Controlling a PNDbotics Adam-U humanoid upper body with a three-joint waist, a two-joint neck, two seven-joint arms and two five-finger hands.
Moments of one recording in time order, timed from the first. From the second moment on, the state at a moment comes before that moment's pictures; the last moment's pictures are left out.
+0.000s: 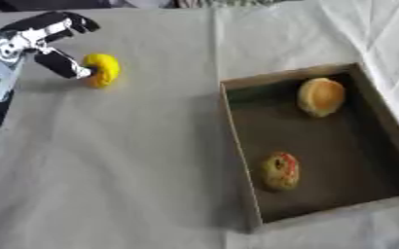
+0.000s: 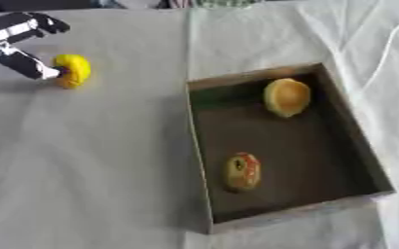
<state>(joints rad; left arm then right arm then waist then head) -1.07 0.54 -0.11 -0.91 -0.73 -0.16 -0.51 -0.35 -0.57 -0.07 -1.99 -0.10 -0.22 -0.35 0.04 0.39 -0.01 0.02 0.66</state>
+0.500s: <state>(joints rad) -1.07 0.52 -0.11 -0.89 -0.76 -0.14 -0.54 -0.36 -0.56 -0.06 -1.99 -0.11 -0.22 -0.34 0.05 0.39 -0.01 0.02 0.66</state>
